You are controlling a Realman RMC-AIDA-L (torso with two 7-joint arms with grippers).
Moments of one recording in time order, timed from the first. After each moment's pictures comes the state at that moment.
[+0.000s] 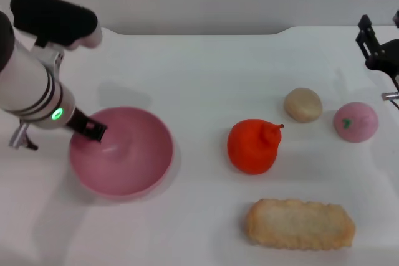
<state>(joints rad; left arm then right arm) -0.54 -2.06 1.67 1.37 -0.23 -1.35 -0.02 0.26 2.07 -1.96 -0.59 0.48 -0.91 0.03</state>
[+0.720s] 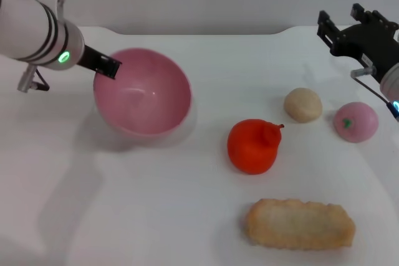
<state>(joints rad) -0.58 -2.06 1.61 1.46 -0.21 -1.24 0.04 0.14 2.07 -1.86 -1.17 0.28 -0.19 0.04</state>
